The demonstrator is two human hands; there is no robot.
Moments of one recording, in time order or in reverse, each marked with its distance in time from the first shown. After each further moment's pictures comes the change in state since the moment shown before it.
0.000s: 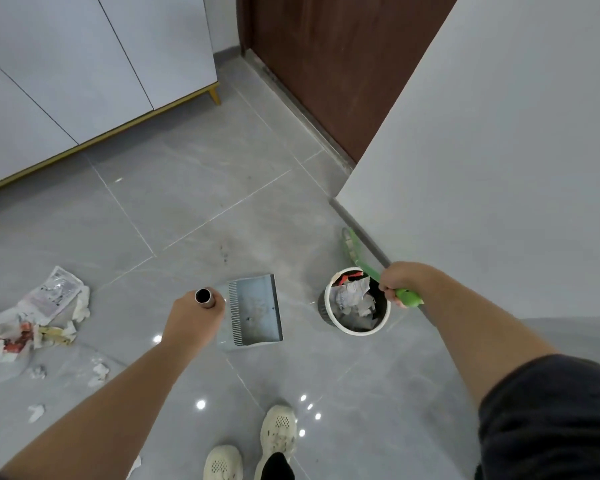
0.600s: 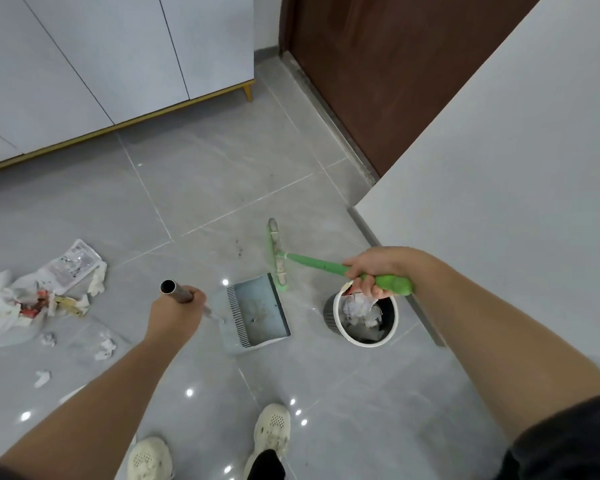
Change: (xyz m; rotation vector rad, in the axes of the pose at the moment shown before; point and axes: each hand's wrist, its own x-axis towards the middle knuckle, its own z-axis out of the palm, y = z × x) left_hand 0.007 -0.044 -0.045 -0.310 0.016 -0.243; right_hand -0.039 -0.092 0.014 0.303 -0.417 0.019
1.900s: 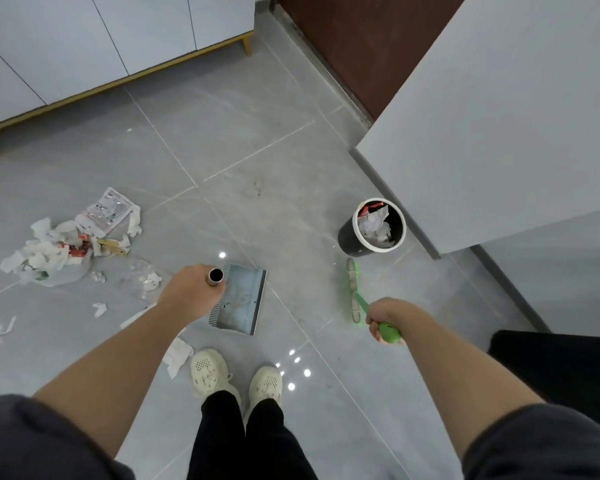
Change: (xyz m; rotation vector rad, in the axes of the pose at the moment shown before) left_hand -0.090 -0.165 -0.159 0.610 -0.241 0.434; right_hand -0.003 0.237 0.272 0.151 0.340 0.192
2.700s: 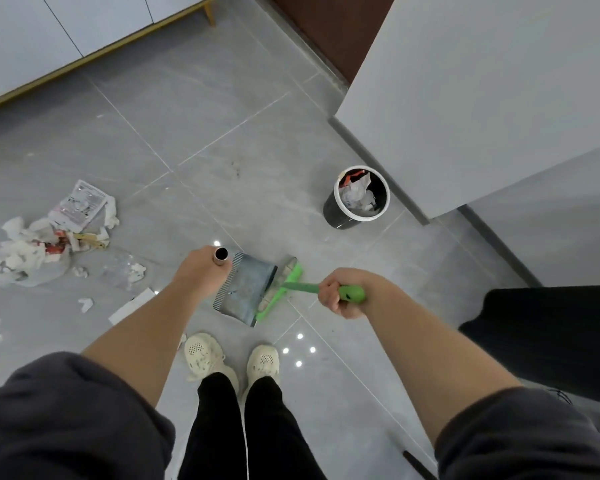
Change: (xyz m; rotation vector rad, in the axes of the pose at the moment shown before) left_hand 0.008 0.040 0.060 0.038 -0.039 -0.001; right_hand -0.005 0.013 0.016 0.646 -0.555 0.095
